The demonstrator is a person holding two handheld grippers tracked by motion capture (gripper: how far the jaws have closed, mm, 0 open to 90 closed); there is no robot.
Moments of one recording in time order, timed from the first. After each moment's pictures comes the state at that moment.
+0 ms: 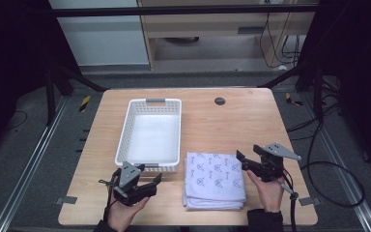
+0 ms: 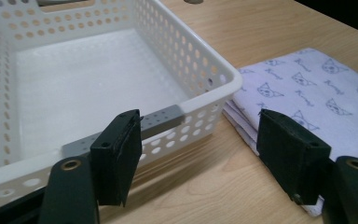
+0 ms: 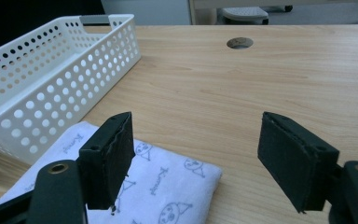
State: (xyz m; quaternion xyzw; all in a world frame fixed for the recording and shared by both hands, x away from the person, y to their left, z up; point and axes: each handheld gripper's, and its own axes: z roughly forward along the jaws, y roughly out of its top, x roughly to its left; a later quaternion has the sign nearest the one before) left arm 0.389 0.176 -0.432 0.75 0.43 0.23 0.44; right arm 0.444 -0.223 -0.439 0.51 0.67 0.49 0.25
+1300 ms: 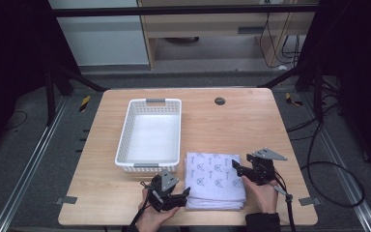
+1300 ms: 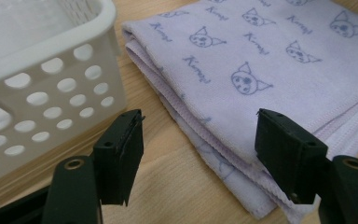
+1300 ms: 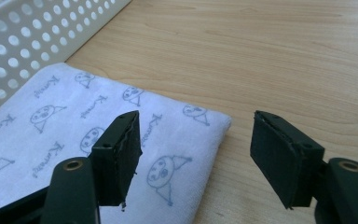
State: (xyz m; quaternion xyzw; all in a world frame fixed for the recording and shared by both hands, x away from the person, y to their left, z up) left arm 0.393 0.100 -0.473 0.82 0.40 0.18 0.38; right arm 0.453 -0.216 -0.478 0.51 0.71 0.43 0.21
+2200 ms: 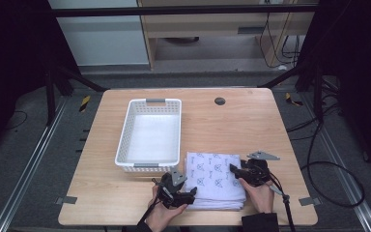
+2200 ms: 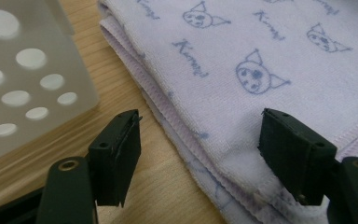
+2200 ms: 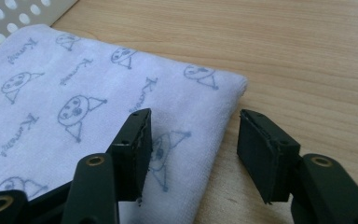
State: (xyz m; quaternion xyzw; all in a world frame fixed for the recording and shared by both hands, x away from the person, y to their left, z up) left arm 0.409 0.079 -0.495 0.82 0.41 0.16 0.36; right arm 0.462 -0.212 -0.505 0.53 0.73 0.41 0.16
